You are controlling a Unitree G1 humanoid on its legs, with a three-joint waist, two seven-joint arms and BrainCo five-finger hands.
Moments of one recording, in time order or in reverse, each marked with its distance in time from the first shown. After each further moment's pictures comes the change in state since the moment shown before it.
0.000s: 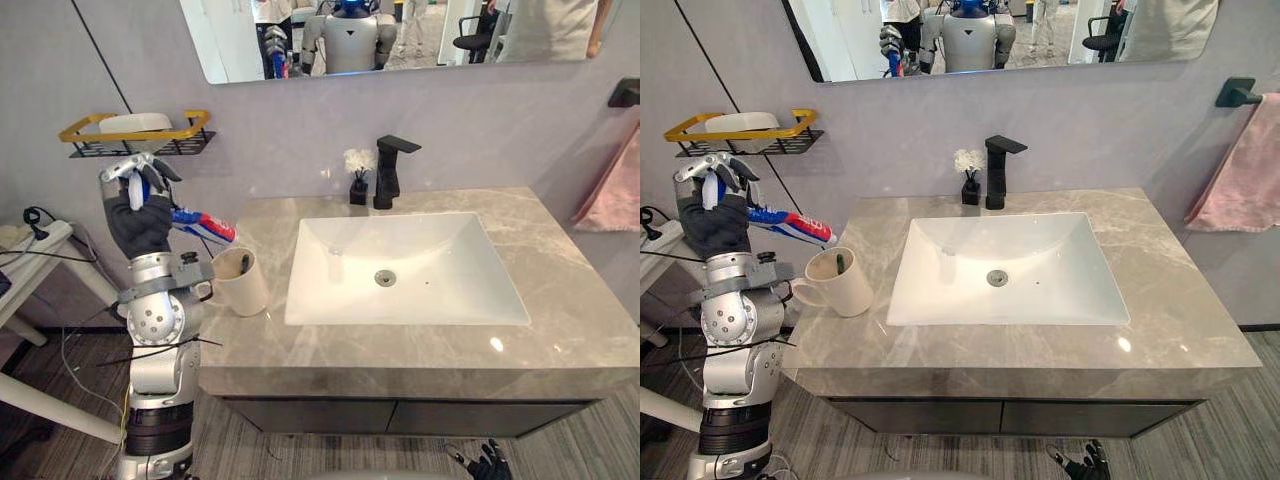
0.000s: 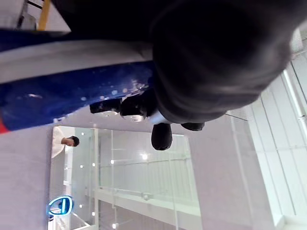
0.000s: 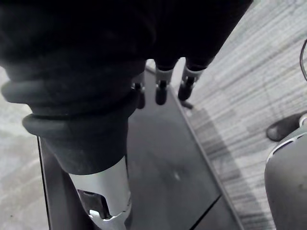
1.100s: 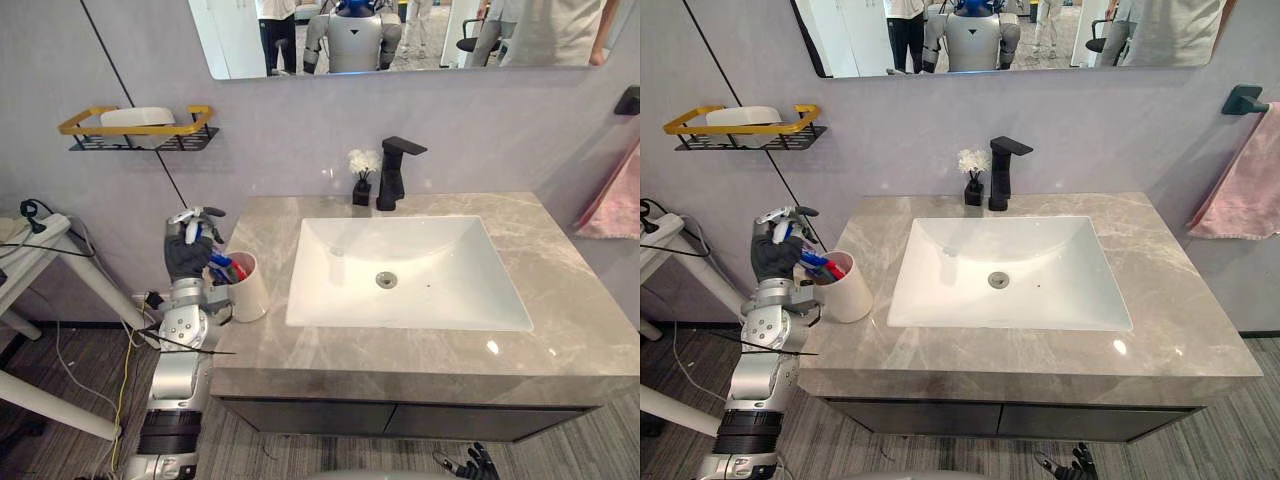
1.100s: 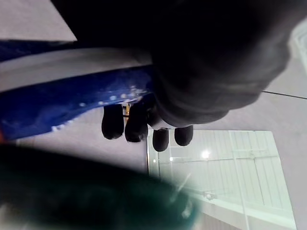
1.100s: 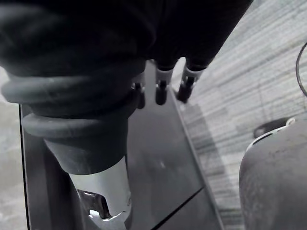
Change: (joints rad) left arm 0.041 0.000 -0.088 0.244 0.003 0.053 -0.032; right arm -0.010 -0.032 0.075 0.071 -0.008 0.003 0.000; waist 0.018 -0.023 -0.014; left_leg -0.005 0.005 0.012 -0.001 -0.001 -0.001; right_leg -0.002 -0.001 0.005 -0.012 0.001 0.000
